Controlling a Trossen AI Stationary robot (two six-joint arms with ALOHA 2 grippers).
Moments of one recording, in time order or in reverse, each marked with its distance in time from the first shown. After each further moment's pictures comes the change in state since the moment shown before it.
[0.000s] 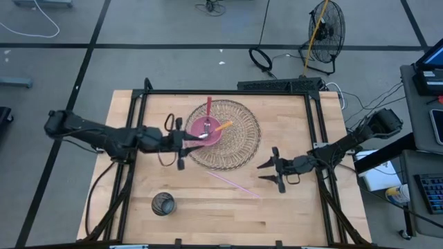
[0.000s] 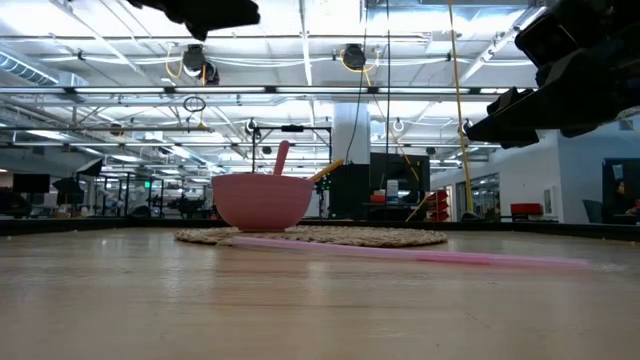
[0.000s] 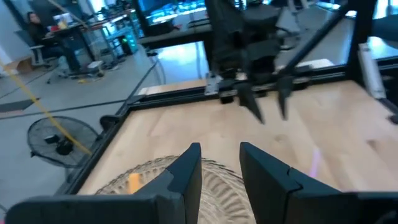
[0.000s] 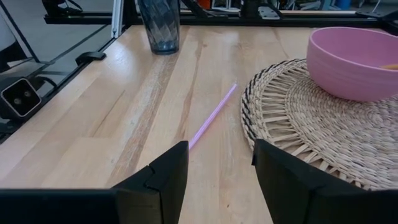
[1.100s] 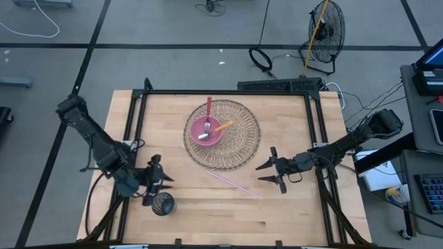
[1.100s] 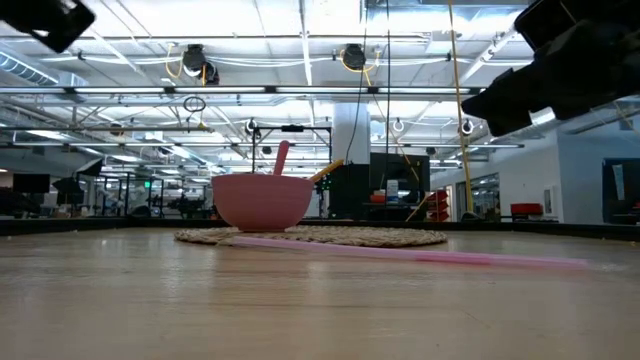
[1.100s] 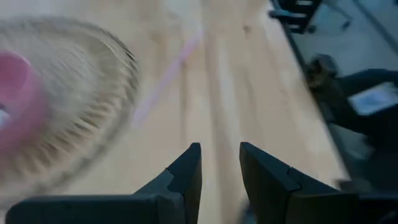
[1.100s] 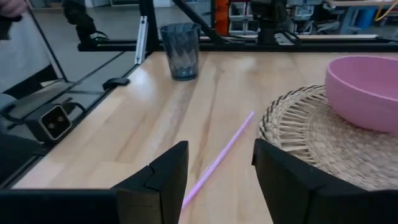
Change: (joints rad) left arm -0.646 -0.067 -0.001 -0.597 -0.235 -0.719; right arm -0.027 0.000 0.000 0.109 -0.094 -0.025
